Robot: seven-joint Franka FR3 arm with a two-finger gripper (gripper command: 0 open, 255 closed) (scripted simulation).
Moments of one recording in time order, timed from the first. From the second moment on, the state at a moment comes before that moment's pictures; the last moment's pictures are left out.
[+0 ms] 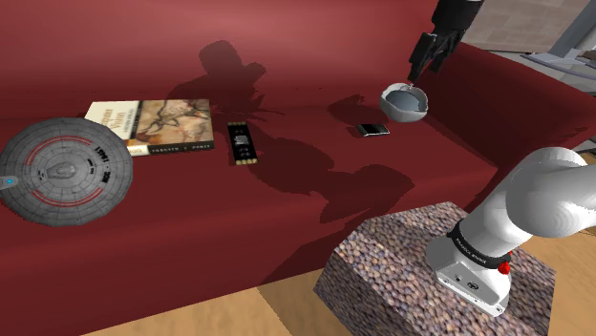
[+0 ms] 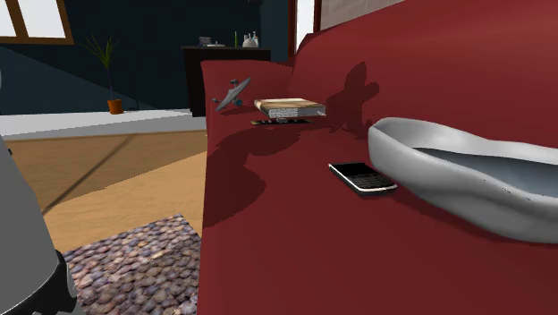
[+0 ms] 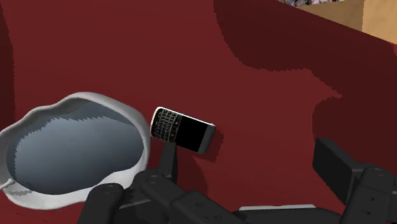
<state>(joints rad) 0.01 -0.74 0.02 -2.36 -0.11 1.64 0.13</state>
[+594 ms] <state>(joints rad) 0.08 -0.68 -0.19 -2.50 -0.18 1.85 -0.29</state>
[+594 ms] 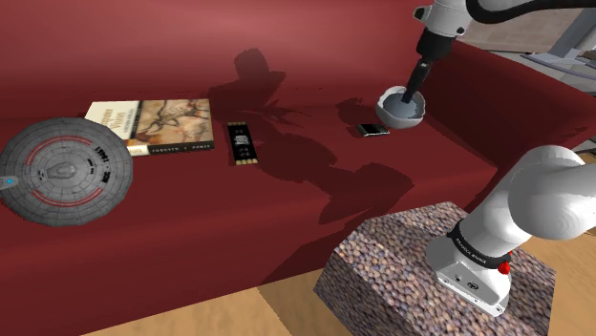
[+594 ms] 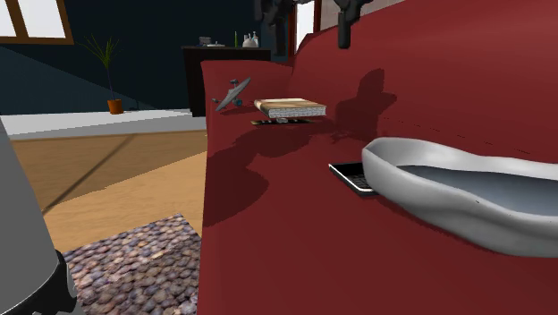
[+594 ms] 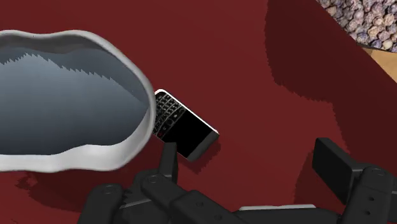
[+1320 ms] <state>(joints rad) 0.25 -0.31 -0.50 -2.48 -0.14 2.18 -1.01</state>
